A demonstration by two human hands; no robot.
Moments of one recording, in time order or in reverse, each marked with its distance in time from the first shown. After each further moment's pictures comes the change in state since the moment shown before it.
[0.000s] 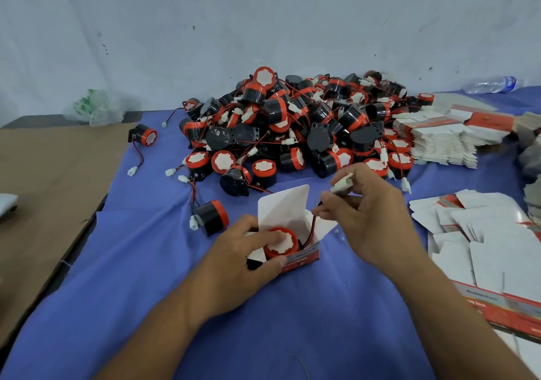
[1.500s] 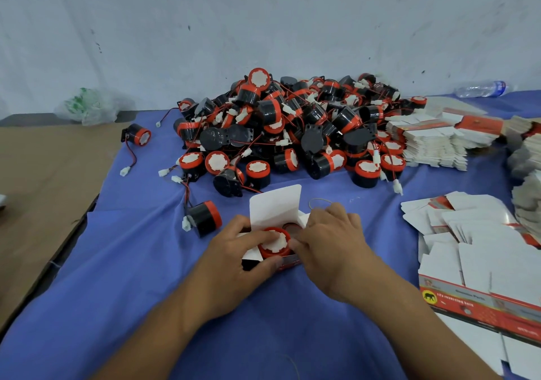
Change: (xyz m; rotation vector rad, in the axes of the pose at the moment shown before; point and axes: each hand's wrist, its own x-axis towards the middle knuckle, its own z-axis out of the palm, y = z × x) left_hand 0.000 0.008 0.006 0.001 0.073 -0.018; right_hand -0.017 0.001 0.028 -1.069 -0.442 -0.067
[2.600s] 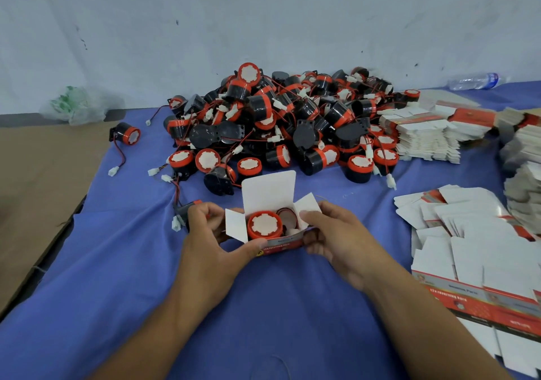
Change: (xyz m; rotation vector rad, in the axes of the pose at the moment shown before) left_hand 0.004 -0.003 0.010 -0.416 0.296 -0.272; right_hand 0.012 0.034 0.028 1.551 0.017 0.381
